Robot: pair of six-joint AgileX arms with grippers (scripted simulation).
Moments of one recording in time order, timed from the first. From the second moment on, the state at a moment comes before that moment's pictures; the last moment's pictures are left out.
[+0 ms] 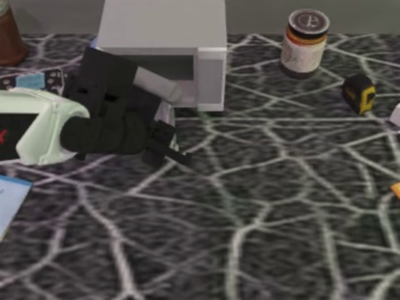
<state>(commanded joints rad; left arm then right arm) -0.46 1.73 0.94 -0.07 0.12 0.10 0.00 0.00 0.00 0.00 0.00 0.00</state>
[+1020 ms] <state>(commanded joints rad) -0.45 1.72 0.93 -0.07 0.15 0.13 0.00 0.00 0.00 0.00 0.00 0.00</state>
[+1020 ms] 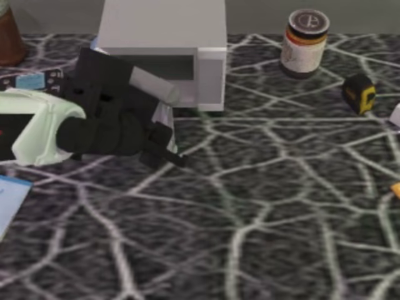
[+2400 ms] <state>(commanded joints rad) -0.44 1.72 0.92 -0.08 0.16 0.15 0.00 0.00 0.00 0.00 0.00 0.00</state>
